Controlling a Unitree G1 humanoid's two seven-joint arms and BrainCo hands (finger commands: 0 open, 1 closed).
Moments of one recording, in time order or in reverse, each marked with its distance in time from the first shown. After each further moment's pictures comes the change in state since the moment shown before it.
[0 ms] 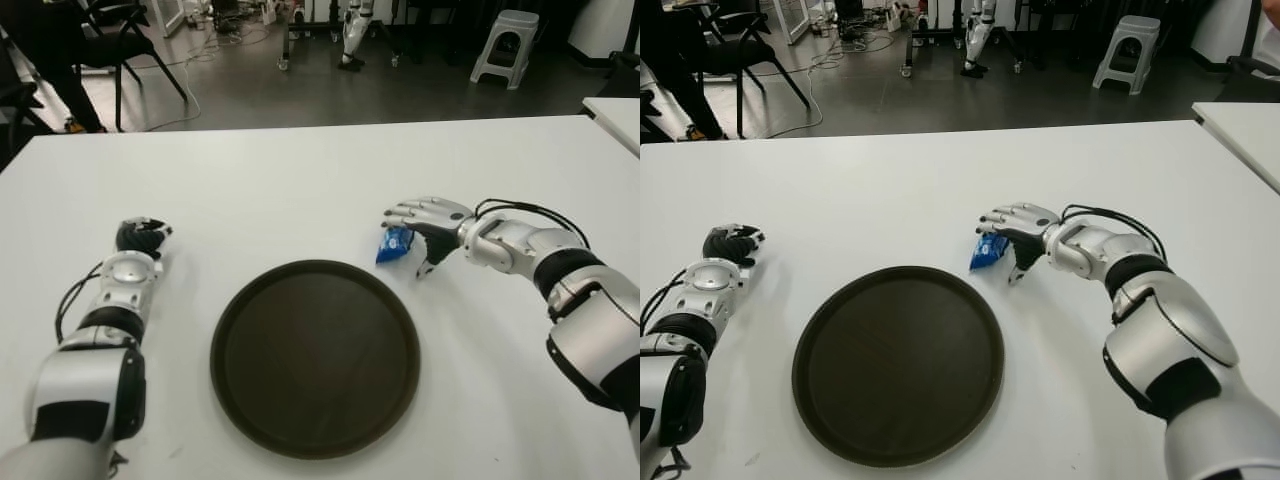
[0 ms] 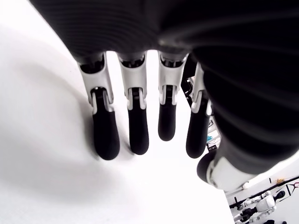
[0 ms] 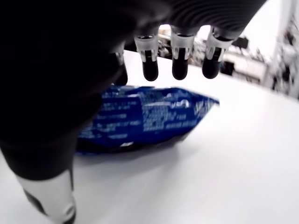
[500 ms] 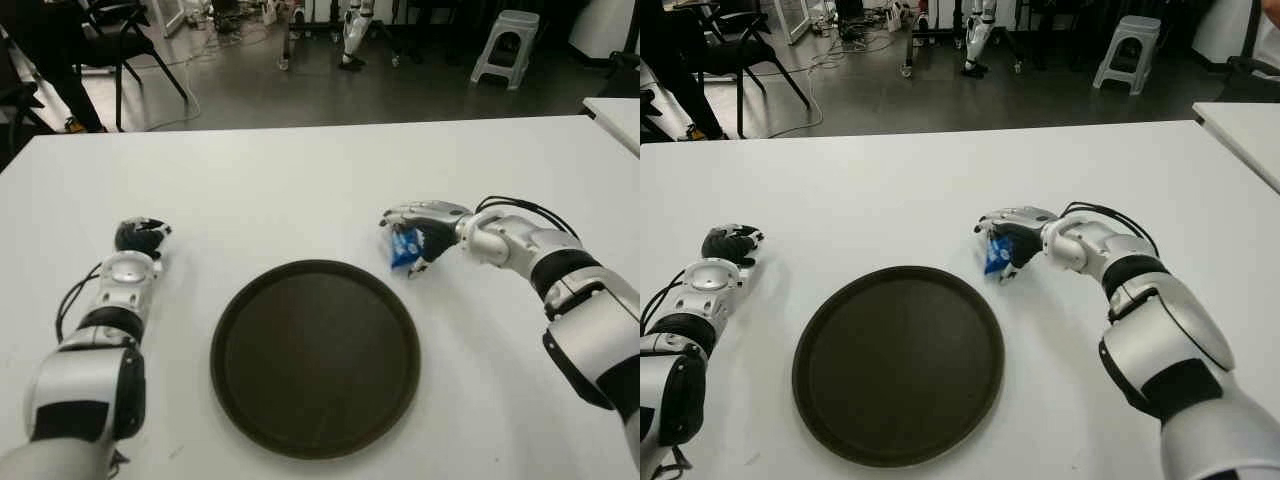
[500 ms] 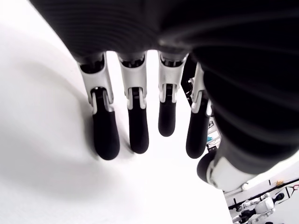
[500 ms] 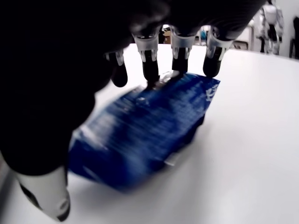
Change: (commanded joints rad) left arm 0.002 0.002 0.006 0.000 -0.005 -0.006 -0.006; right arm 0.000 0.010 -0.161 -0.013 0.158 -0.037 0.242
